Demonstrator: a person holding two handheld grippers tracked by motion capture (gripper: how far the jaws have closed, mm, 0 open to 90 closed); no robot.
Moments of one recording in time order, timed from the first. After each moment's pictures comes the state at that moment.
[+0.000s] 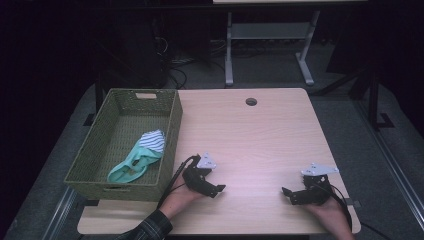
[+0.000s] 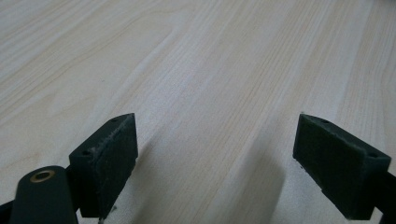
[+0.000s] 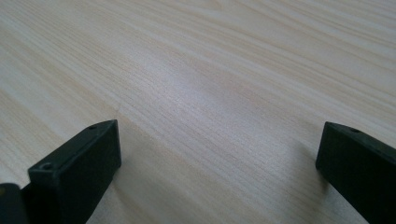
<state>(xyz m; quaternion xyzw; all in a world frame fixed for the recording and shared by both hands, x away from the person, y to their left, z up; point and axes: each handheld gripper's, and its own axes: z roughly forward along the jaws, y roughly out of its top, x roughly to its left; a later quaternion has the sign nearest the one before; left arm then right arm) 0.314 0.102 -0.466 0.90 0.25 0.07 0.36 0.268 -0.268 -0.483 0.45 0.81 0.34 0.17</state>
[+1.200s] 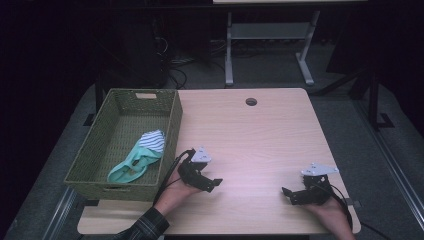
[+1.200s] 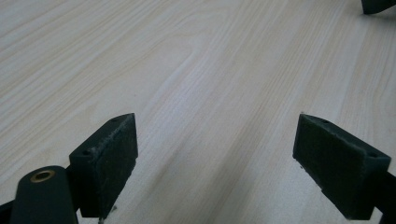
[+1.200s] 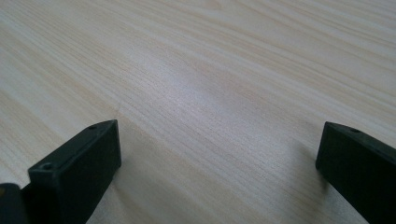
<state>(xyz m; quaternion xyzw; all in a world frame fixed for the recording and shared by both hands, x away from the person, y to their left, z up) 0.320 0.113 -0.445 0.89 0.26 0.08 0.37 0.268 -0.268 -0.483 0.45 0.81 0.34 0.17</state>
